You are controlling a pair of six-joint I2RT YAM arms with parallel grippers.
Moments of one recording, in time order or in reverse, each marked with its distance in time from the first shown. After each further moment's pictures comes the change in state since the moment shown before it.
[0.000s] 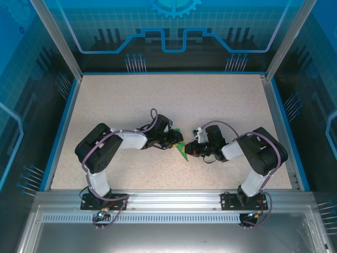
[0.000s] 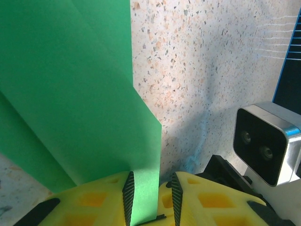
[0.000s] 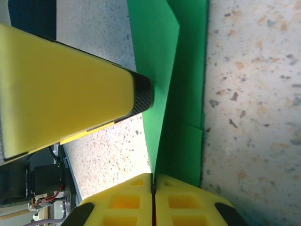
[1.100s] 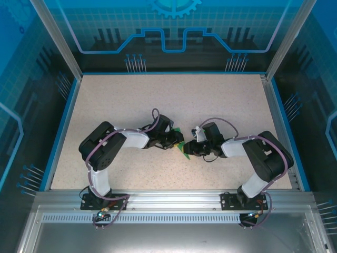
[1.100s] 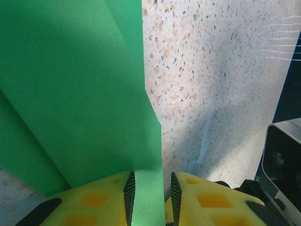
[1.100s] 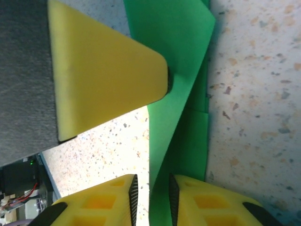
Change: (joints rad) left arm 0.000 0.047 0.021 0.016 -0.002 0.008; right arm 0.031 -0.087 0.091 -0.313 0.104 -0.127
